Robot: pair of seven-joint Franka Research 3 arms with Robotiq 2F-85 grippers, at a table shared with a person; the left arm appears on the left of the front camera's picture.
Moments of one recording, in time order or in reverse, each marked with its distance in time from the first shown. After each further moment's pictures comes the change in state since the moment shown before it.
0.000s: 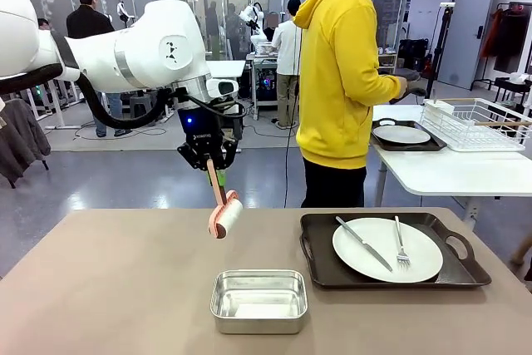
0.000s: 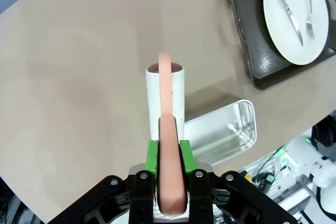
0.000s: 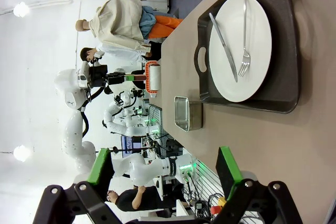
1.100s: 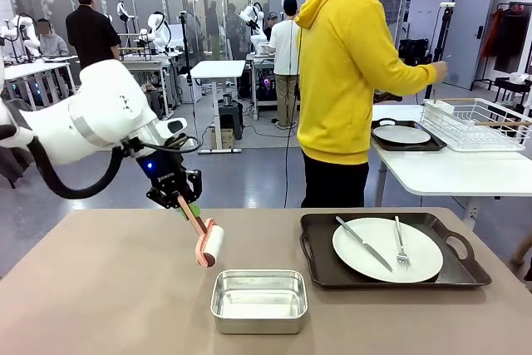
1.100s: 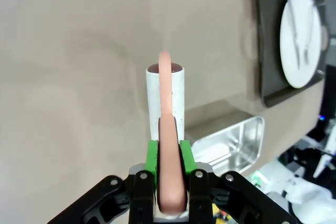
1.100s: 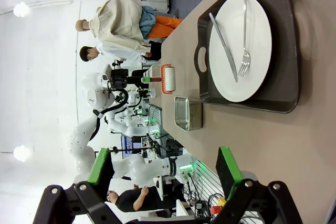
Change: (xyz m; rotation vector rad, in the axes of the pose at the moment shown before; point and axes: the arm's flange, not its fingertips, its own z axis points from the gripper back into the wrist) left arm -0.045 0.109 -0.077 -0.224 -0.081 0.213; right arm 0.000 0.000 0.000 0.000 0.000 0.000
